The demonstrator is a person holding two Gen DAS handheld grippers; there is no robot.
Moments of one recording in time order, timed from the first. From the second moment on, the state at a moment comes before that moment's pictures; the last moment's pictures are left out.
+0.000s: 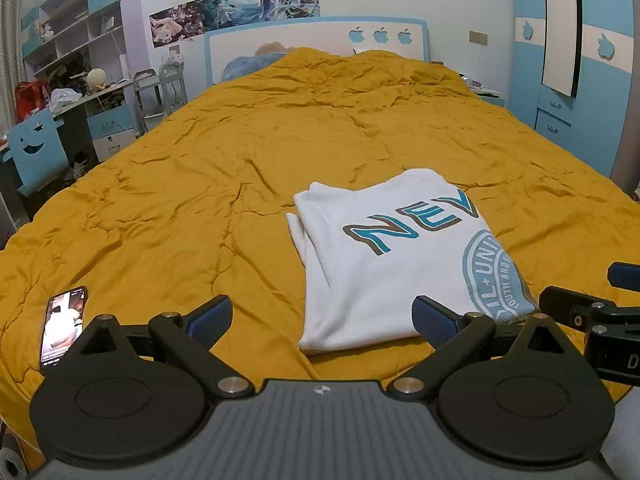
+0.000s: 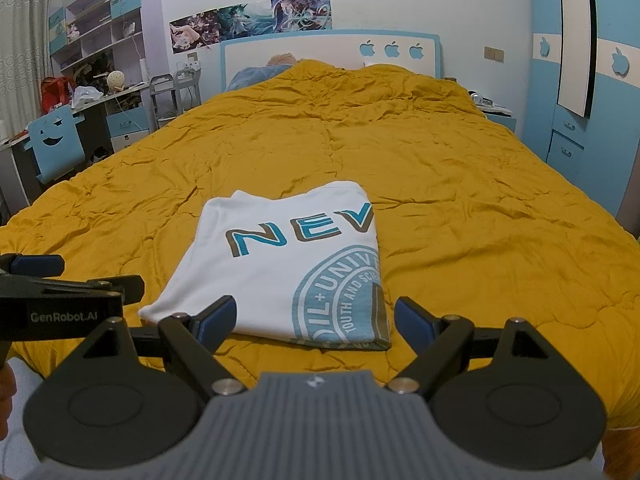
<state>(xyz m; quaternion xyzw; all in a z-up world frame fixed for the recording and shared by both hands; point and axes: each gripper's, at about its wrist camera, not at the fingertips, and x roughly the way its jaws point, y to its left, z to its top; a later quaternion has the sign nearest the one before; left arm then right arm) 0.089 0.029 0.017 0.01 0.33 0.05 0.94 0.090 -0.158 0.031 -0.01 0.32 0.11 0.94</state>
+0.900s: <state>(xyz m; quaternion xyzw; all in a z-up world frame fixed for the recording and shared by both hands) 0.089 0.033 0.017 0.02 0.33 0.04 0.94 0.090 -0.159 0.030 -0.01 0.32 0.11 0.94</state>
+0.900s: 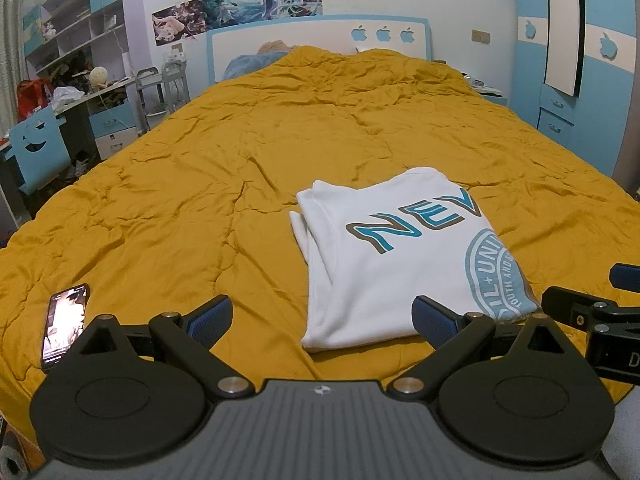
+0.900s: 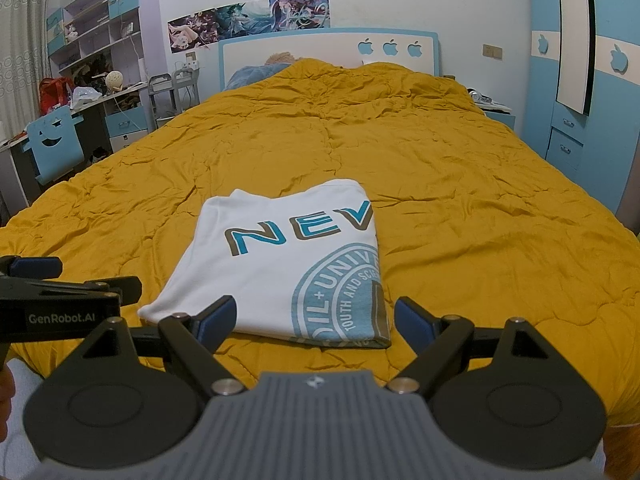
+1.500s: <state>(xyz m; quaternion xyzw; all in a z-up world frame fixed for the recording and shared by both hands) 0.085 0.035 0.018 0.02 0.32 0.05 0.94 0.090 -0.158 0.030 -0.01 0.32 0.11 0.94</state>
